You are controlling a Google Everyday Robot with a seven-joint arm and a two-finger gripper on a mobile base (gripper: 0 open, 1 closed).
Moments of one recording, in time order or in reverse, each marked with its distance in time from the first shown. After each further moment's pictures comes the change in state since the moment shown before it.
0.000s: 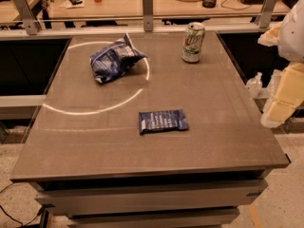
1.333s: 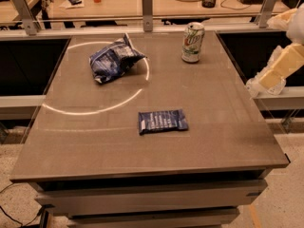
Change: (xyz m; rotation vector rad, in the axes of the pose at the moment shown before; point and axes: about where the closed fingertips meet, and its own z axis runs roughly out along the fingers) arm 0.016 -0.097 0.027 0.119 -0.312 0.138
